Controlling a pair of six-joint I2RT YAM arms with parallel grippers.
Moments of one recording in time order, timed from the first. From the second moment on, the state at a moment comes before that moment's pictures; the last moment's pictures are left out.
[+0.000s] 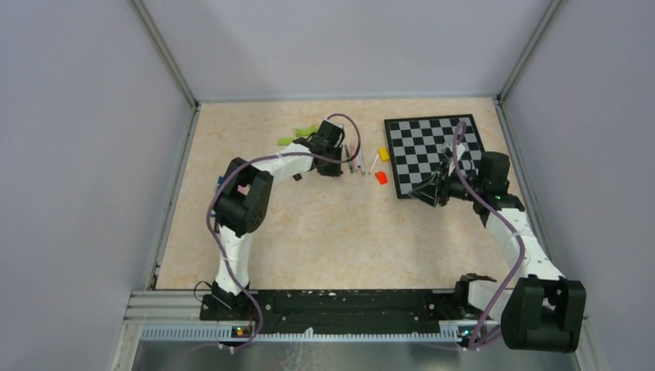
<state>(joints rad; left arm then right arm) -0.56 2.06 1.49 -0.38 0.02 -0.42 -0.06 1.07 0.67 -0.20 -1.07 -0.15</state>
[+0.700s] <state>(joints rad) -0.54 2.13 1.66 -0.52 -0.07 -0.33 -0.10 1.07 0.65 -0.15 -1.12 -0.15</state>
